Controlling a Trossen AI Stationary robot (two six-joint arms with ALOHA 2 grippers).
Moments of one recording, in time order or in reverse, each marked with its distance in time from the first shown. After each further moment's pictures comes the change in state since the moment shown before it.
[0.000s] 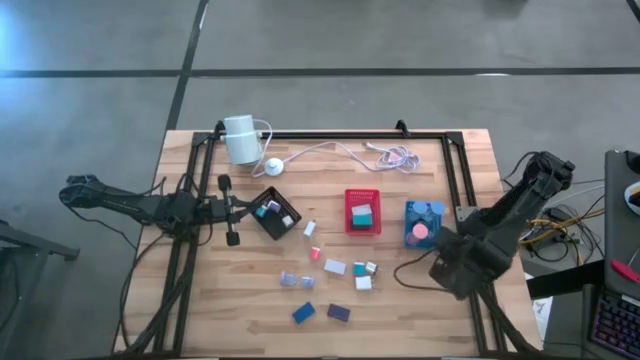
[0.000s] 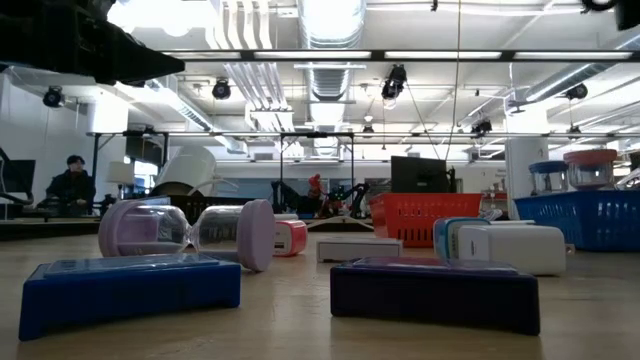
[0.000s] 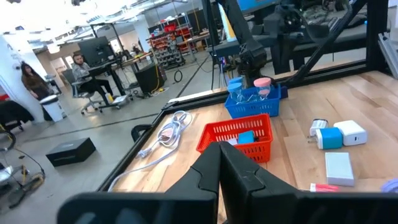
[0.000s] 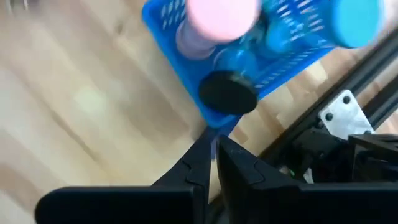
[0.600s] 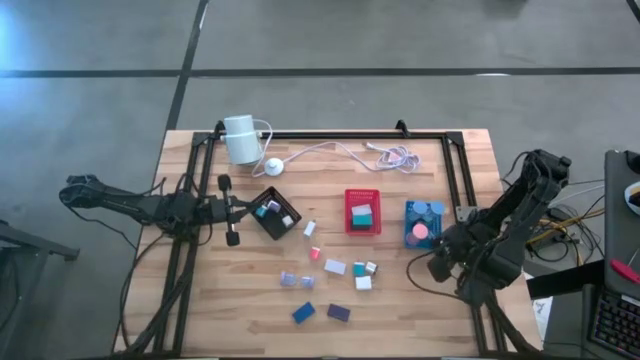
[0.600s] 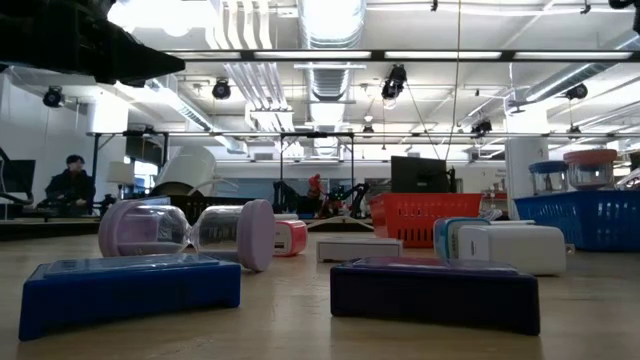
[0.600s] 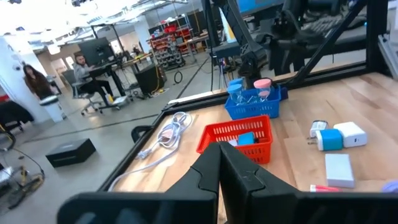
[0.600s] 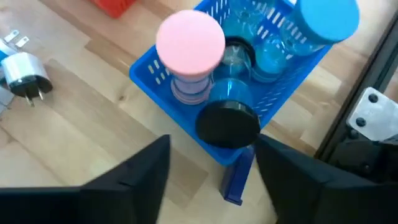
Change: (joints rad) left arm 0.000 0.000 0.000 0.005 0.001 -0.008; right arm 0.176 -0.010 -0.121 0.040 0.233 0.481
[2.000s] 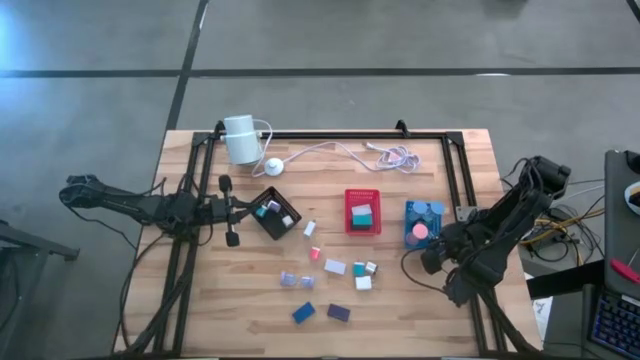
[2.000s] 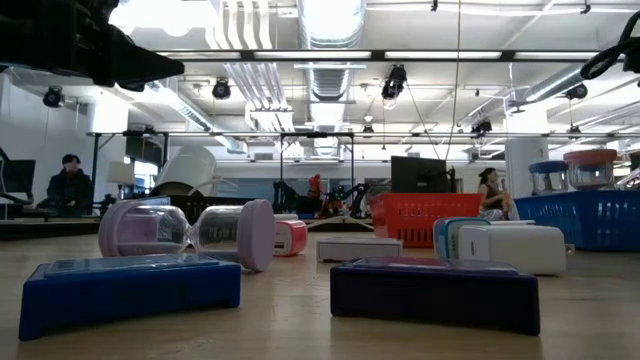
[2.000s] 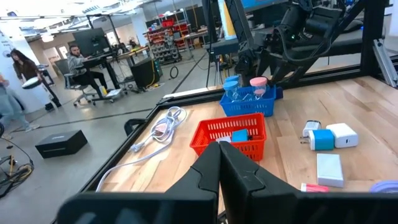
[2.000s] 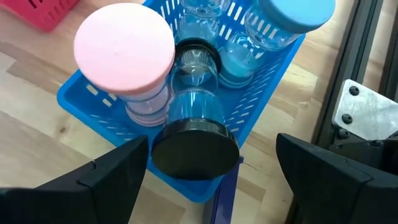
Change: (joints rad) left arm 0.000 0.000 0.000 -0.022 0.007 -0.055; right arm -0.057 0.100 -0.113 0.053 -0.002 0.116
